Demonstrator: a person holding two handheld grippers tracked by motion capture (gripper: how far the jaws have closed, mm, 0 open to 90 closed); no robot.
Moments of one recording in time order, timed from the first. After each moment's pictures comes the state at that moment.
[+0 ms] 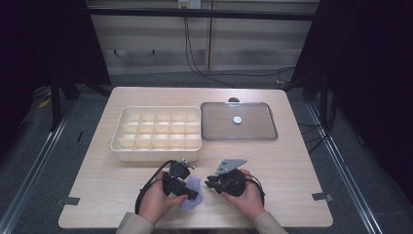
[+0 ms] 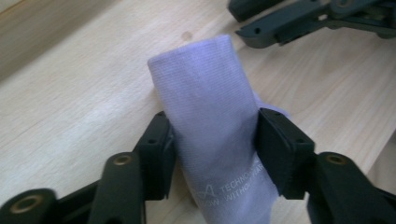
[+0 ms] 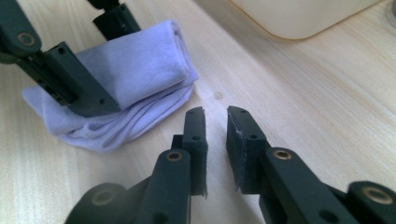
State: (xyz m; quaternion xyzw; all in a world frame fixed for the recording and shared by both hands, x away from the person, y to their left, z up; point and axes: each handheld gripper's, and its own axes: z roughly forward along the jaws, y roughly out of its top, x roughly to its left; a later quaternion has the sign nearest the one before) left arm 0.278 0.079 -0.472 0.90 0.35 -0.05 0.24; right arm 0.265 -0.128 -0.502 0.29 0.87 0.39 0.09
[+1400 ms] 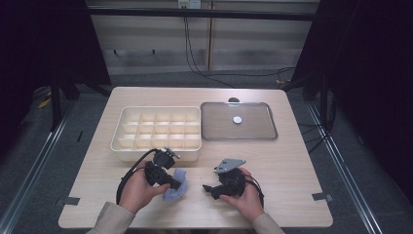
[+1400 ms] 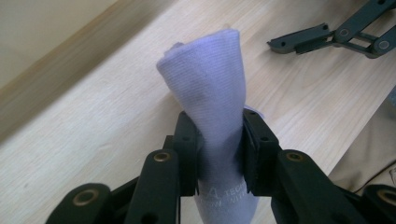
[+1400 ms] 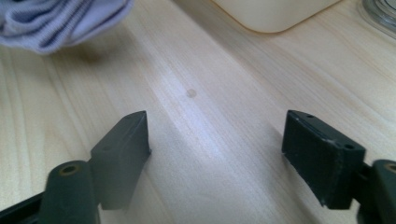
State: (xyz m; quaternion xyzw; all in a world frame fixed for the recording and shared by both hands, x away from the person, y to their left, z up) left arm 0.298 0.121 -0.433 0.91 0.36 -0.06 0.21; right arm 0.270 -0.127 -0.510 0.31 0.86 0.38 0.12
